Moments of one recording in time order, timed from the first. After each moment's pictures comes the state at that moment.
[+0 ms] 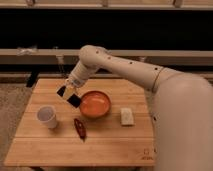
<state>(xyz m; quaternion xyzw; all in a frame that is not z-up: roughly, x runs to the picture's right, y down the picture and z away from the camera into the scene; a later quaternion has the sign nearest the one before) -0.203 0.020 0.726 -0.39 -0.28 0.16 0.86</state>
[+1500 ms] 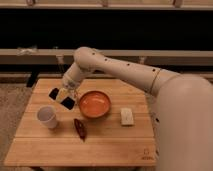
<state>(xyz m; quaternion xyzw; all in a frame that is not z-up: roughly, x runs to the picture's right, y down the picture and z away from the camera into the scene) -0.231 0.026 0.700 -0.38 -0.32 0.12 0.86</state>
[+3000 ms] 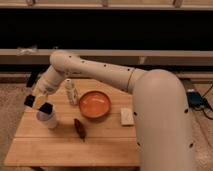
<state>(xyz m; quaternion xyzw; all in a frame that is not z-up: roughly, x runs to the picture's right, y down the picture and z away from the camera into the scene) -0.331 0.055 0.673 -0.39 -0.40 0.01 0.83</state>
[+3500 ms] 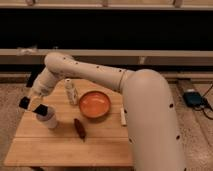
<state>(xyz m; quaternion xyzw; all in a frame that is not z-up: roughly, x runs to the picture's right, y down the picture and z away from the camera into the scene) -0.359 0.066 0.682 -0.41 -0.42 0.00 0.81</state>
